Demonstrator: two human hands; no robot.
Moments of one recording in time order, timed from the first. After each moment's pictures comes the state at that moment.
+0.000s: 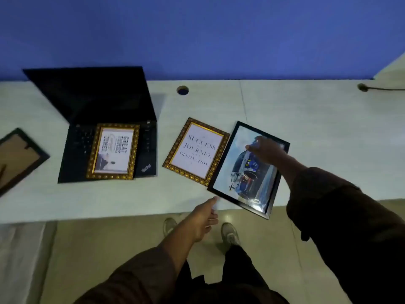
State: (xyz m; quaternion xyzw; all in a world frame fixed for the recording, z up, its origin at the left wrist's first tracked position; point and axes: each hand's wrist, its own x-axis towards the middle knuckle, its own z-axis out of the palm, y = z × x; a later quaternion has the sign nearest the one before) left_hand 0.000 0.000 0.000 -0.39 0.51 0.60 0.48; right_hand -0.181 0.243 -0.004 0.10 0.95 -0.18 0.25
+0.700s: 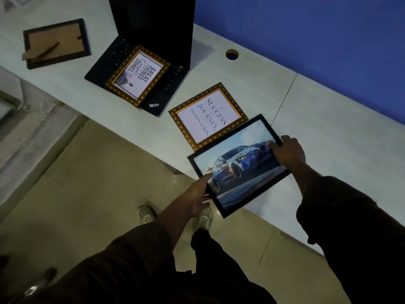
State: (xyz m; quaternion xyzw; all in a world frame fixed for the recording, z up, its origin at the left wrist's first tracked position) left_hand 0.011 0.131 -0.021 -0.54 0.35 0.72 0.24; right_hand -0.233 0.319 -0.044 -0.01 0.96 -0.12 0.25
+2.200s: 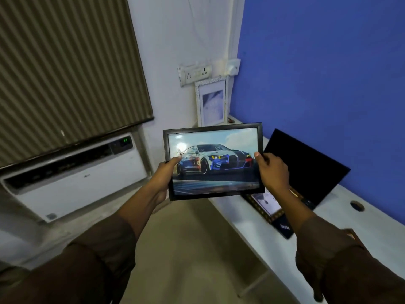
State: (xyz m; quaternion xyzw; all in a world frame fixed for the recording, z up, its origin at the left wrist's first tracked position) left_hand 0.216 -0.376 0.200 -0.50 0.48 0.68 -0.23; right_hand -0.054 -0.223 0.177 -0.31 0.86 -0.39 0.07
